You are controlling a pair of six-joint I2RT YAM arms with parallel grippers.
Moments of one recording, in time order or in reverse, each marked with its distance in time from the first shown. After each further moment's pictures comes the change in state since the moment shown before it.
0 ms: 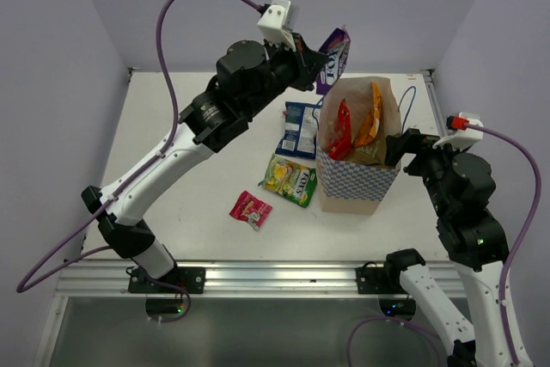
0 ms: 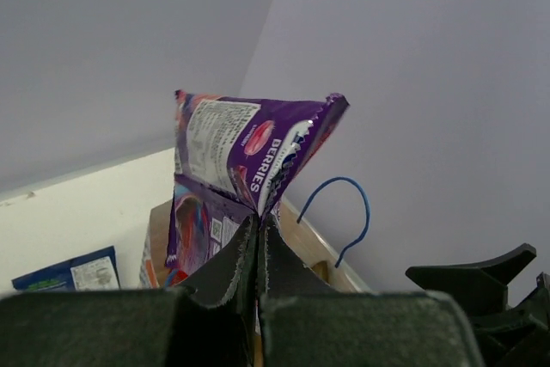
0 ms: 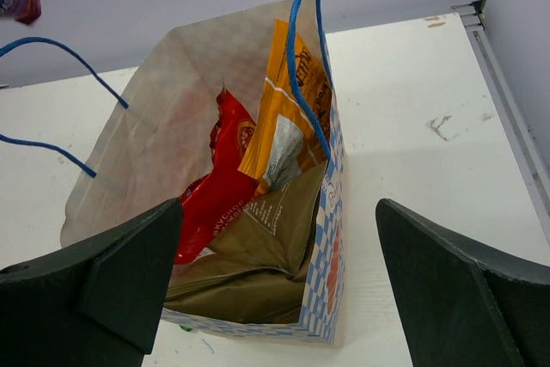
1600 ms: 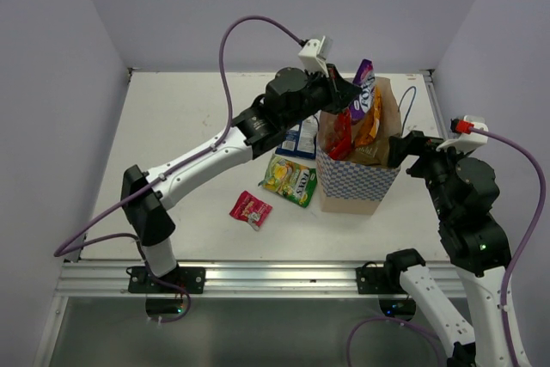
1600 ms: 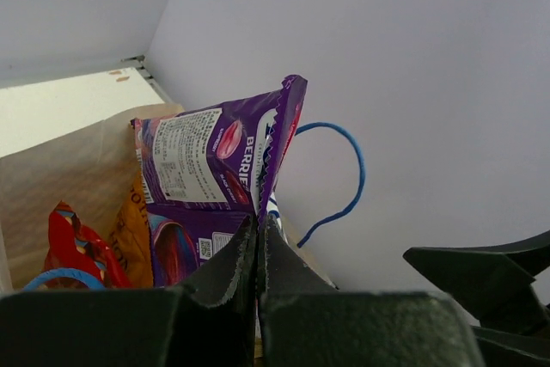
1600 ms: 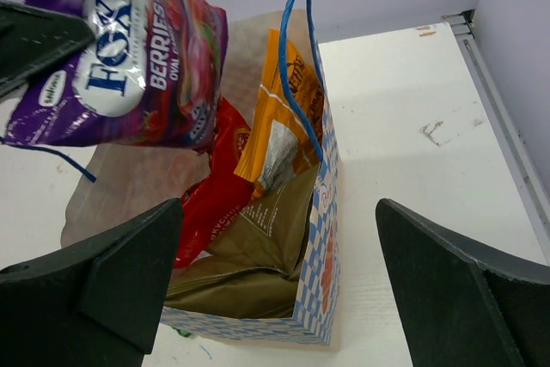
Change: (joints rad) left arm -0.023 0.141 -0.223 0.330 0.146 -0.222; right arm 0.000 -0.024 0.000 0.001 0.018 -0.004
